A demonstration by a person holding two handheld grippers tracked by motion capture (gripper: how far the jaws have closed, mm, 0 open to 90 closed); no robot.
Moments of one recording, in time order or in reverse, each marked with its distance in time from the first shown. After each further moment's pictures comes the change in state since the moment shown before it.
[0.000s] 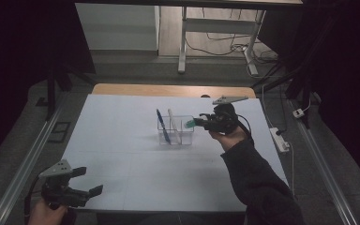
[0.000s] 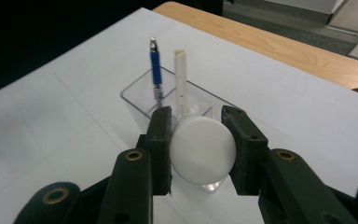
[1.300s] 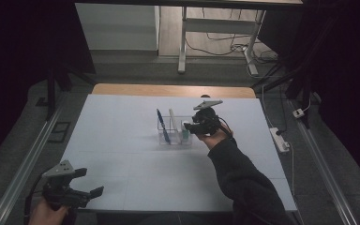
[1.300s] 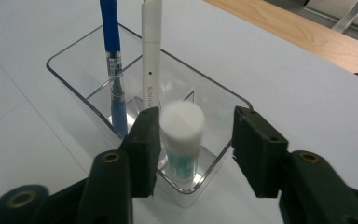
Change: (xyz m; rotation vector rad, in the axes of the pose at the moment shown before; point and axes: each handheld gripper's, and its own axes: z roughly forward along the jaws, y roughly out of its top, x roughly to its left) left arm -0.001 0.001 0.003 0.050 0.013 0.009; right arm -0.001 -0.015 0.067 0.103 -0.114 -0.078
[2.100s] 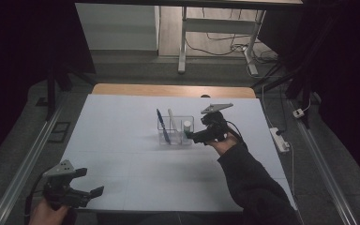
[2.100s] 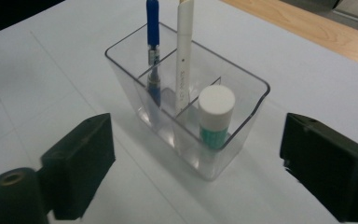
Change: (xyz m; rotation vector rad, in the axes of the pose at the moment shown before) left arm 0.000 0.001 0.001 0.007 0.000 -0.001; right arm 0.004 -0.010 -0.034 -0.013 0.102 -0.002
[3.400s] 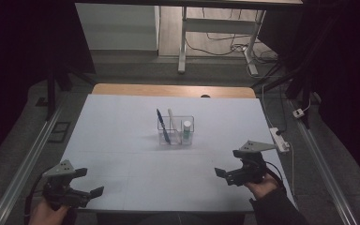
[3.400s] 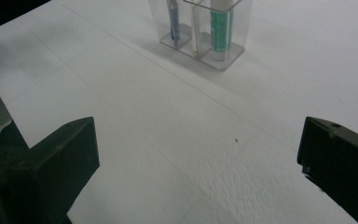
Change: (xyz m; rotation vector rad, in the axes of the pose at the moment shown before) left arm 0.000 0.000 0.000 -0.003 -0.007 0.002; right arm 0.027 -0.104 -0.106 -0.034 -0.010 0.093
